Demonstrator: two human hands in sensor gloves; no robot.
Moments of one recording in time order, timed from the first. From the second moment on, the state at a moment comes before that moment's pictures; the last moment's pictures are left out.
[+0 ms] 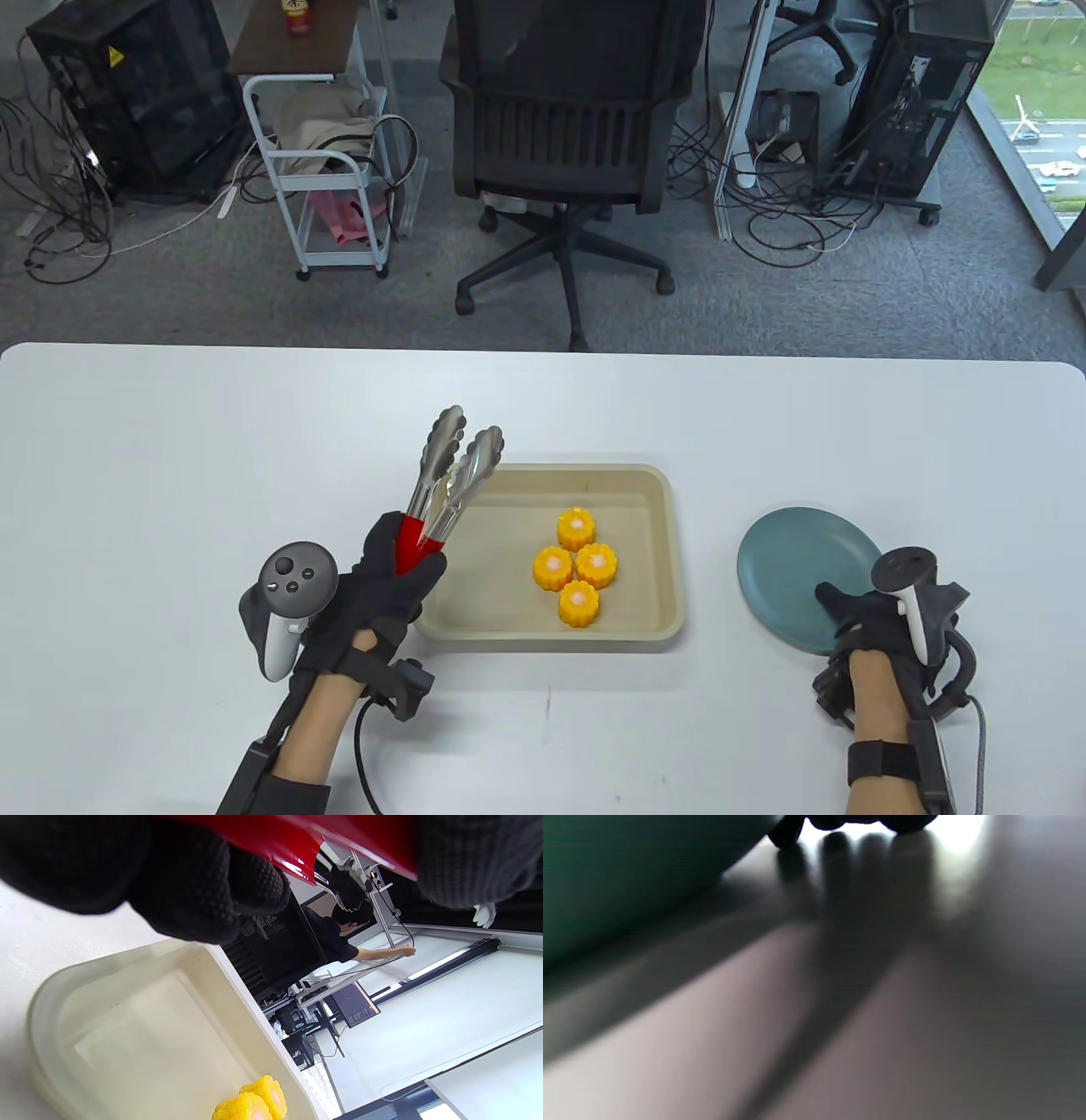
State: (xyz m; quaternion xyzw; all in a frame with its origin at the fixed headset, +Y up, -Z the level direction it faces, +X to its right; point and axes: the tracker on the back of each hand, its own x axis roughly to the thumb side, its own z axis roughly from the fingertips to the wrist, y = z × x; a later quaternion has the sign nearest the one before) left_hand -0.232 -0.736 -0.301 -0.01 0.00 0.50 0.87; right_hand 0.367 -0.804 -0.334 -0.40 0.11 0.89 0.18
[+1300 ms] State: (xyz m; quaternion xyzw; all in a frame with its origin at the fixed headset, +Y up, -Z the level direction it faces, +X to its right) left_hand -0.228 -0.738 -0.301 -0.03 -0.01 0.48 0.88; right_hand 0.247 -0.731 -0.281 -0.19 -0.02 0.57 0.80
